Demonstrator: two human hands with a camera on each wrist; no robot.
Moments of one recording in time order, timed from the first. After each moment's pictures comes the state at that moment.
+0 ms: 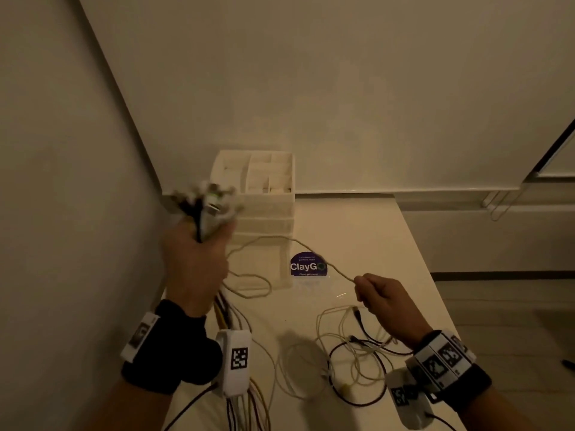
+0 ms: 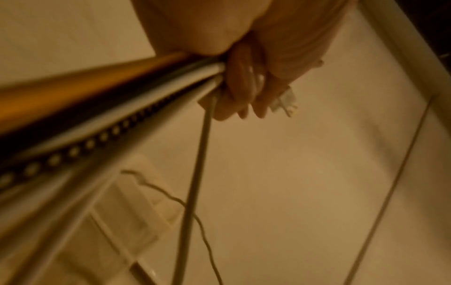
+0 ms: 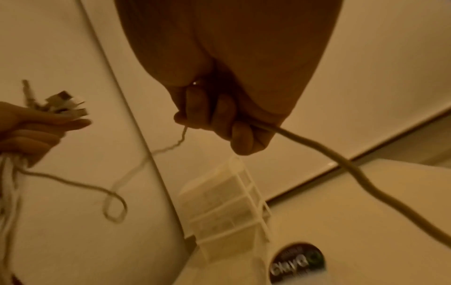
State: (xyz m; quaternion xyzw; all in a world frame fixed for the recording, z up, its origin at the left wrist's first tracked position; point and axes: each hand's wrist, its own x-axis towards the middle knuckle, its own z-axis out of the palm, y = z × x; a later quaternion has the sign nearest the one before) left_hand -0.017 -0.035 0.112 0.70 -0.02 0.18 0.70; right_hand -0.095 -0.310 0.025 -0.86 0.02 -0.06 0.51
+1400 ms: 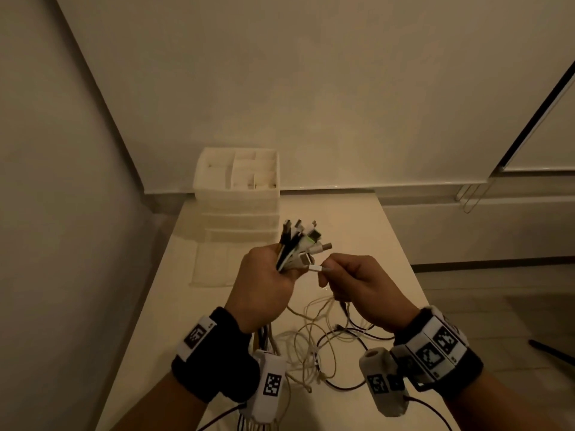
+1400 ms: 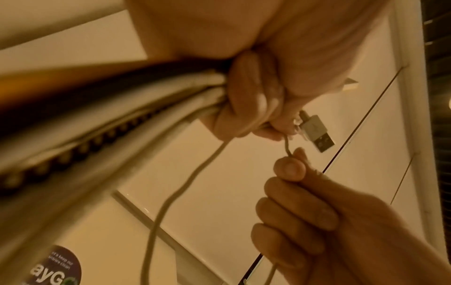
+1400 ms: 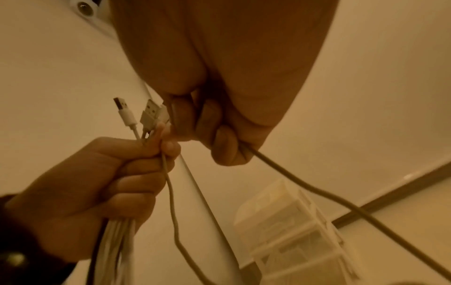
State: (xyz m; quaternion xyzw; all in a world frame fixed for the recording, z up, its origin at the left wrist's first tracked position) left_hand -0.064 -0.093 0.099 0.81 -0.21 0.00 0.54; right_hand -0.117 -0.269 0.096 -0.79 -0.08 -0.02 0.61
